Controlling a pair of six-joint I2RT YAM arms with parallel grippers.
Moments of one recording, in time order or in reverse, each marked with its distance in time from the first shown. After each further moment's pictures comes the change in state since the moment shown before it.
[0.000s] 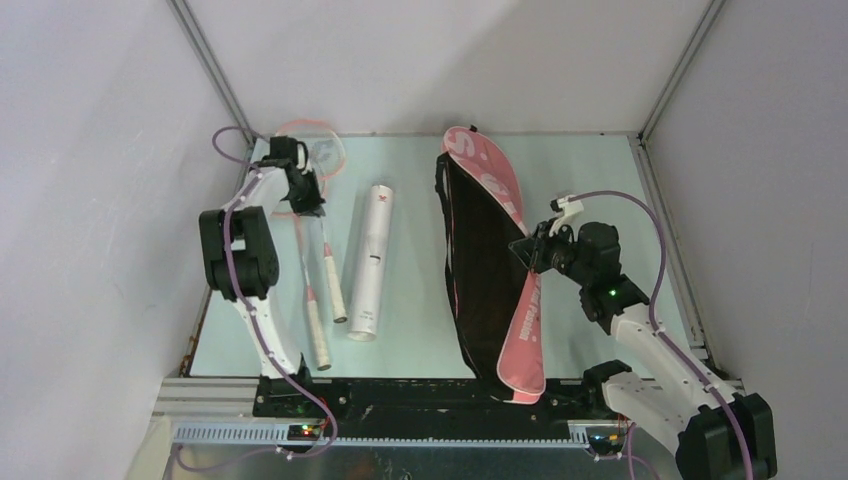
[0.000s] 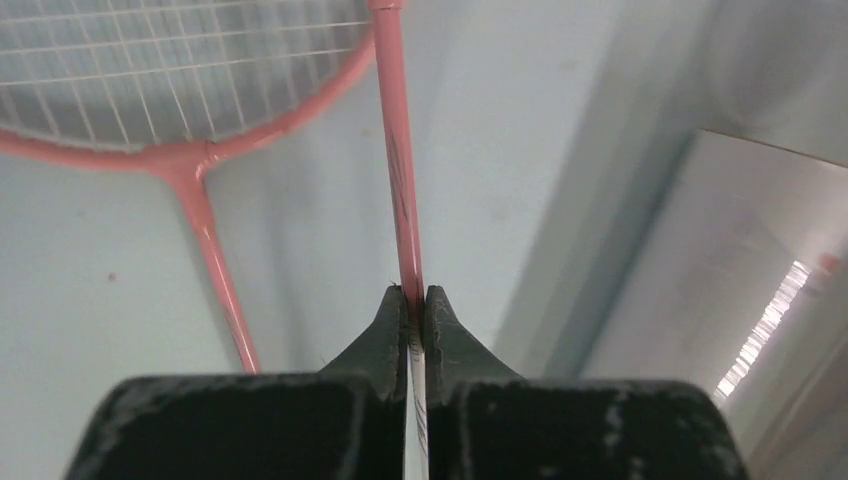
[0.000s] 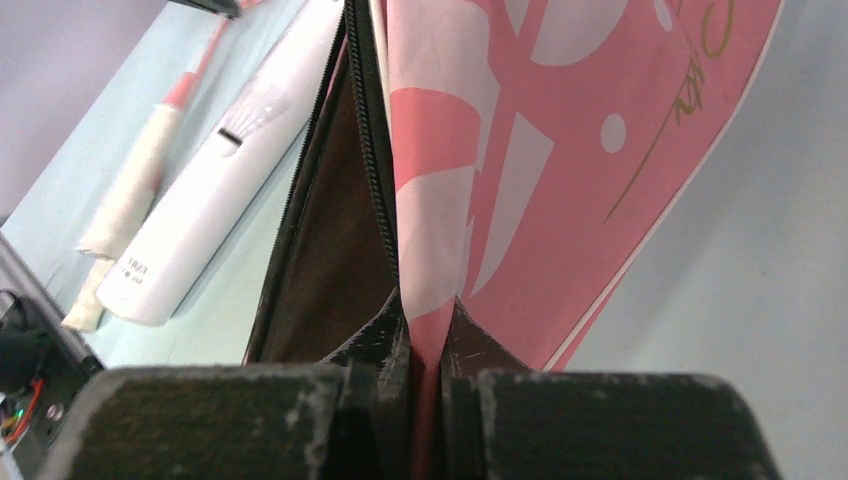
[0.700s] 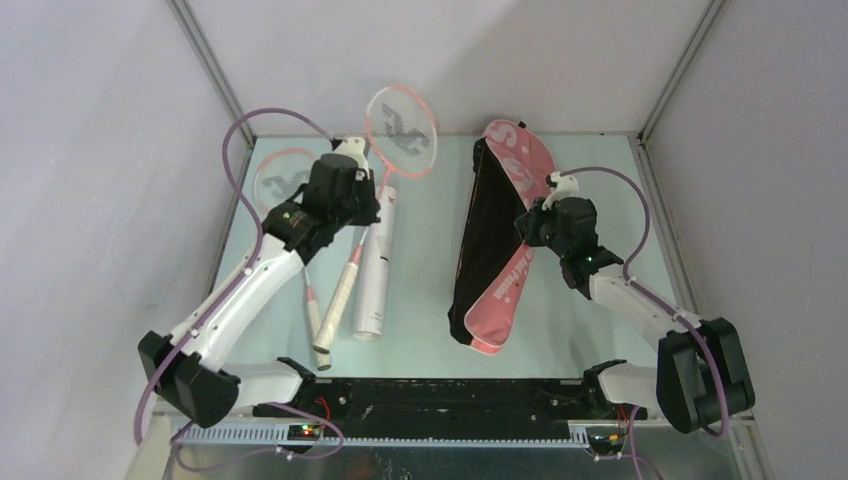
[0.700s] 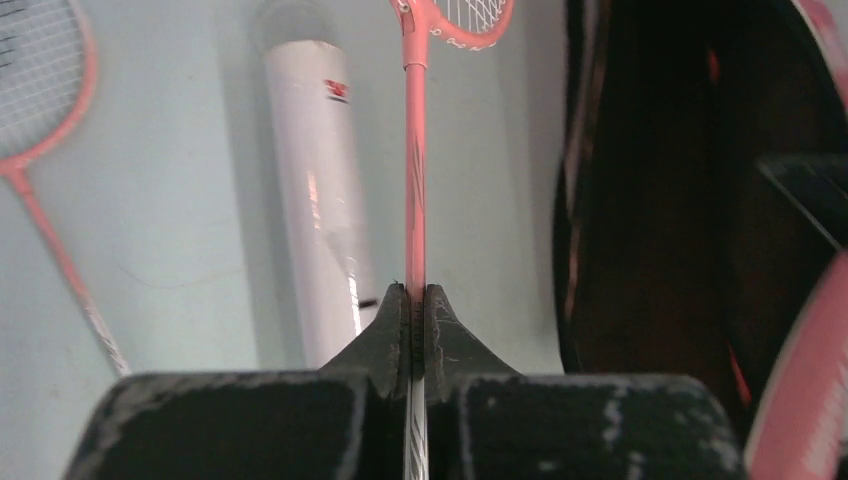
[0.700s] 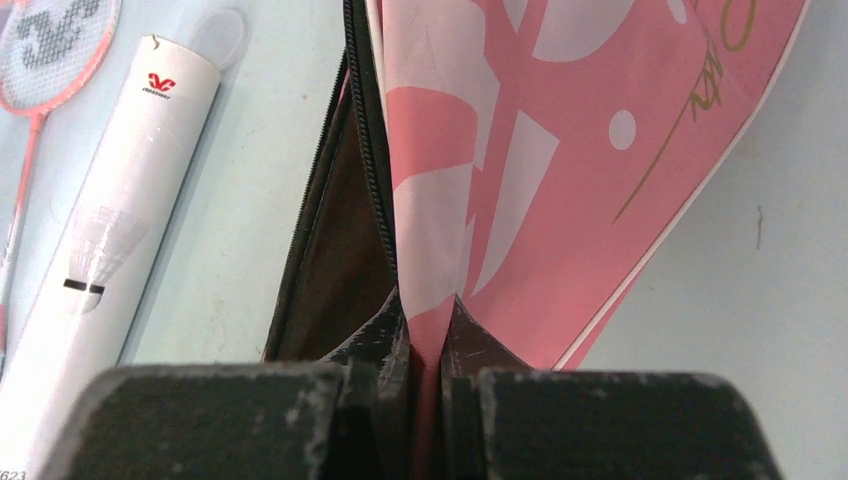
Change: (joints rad) left arm -0.588 -0.770 -0.260 0.022 -0.309 -0.112; right arm 0.008 0.317 0.122 0.094 0.319 0.069
